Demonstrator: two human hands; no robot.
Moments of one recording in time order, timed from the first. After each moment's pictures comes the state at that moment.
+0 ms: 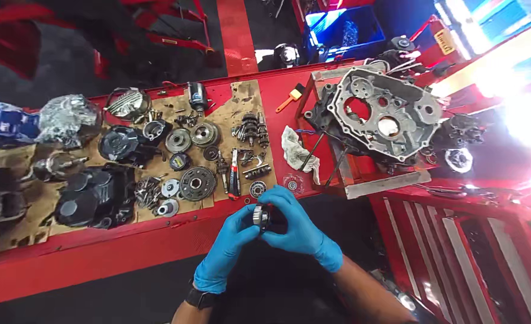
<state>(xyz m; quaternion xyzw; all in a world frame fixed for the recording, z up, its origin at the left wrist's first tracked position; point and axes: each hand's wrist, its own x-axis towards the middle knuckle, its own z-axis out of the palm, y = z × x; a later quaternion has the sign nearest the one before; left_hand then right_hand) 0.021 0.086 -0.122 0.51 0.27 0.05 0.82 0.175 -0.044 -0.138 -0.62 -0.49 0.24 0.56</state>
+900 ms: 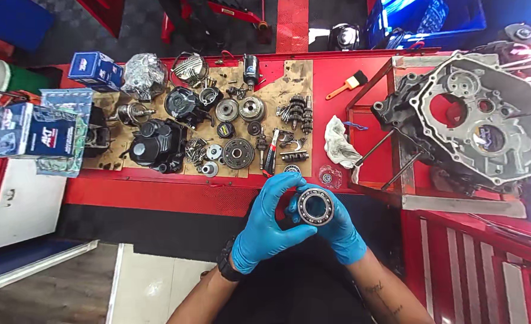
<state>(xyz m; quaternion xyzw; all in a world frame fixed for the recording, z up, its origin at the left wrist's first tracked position) 0.027 0.089 -0.081 0.76 0.14 0.28 0.56 0.160 -0.025 -0.137 -0.08 -0.19 0.62 0.76</state>
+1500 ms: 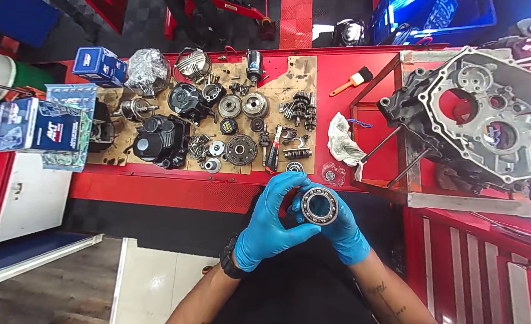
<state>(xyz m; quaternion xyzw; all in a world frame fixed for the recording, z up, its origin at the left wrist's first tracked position) 0.023 0.085 -0.080 0.77 0.14 0.28 0.56 0.154 -0.029 -0.141 -0.07 -0.18 0.63 0.75</state>
